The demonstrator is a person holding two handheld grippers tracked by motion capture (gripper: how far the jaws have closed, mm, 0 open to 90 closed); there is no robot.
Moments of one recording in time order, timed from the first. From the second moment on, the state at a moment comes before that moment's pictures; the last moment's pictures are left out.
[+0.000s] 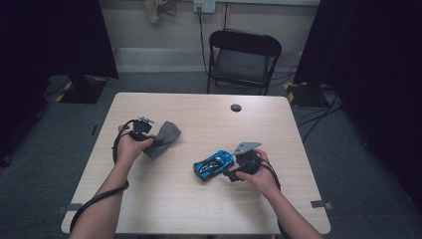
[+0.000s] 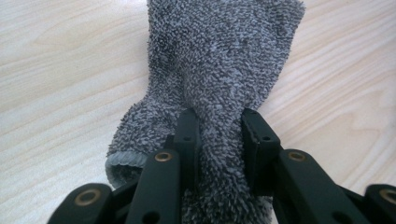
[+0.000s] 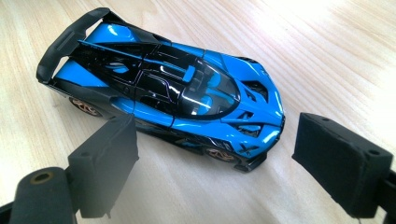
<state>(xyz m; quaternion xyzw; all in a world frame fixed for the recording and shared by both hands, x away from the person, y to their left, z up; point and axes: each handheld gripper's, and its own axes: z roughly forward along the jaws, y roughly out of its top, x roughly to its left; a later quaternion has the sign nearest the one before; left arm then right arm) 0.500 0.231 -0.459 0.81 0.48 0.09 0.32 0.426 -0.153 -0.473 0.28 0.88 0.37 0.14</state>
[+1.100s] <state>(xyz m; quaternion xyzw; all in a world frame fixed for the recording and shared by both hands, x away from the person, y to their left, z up) 0.496 0.224 -0.451 0.81 0.46 0.12 0.34 0.420 -0.158 -0.467 0.28 0.88 0.37 0.14</state>
